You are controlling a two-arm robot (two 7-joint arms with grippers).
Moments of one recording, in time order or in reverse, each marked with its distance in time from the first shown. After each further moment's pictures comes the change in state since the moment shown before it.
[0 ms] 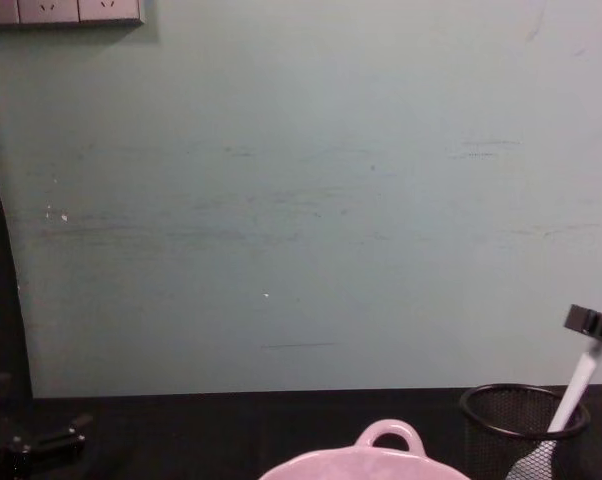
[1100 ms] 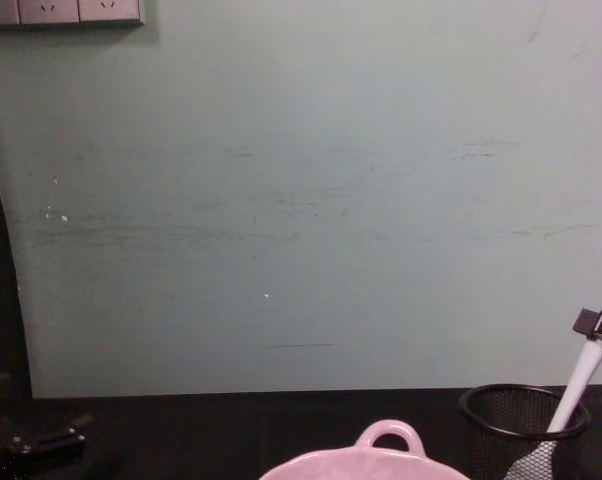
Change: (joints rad) left arm 0.000 0.000 0.000 0.000 0.000 0.000 0.000; right arm 0.039 -0.021 0.002 0.028 0.128 0.083 0.017
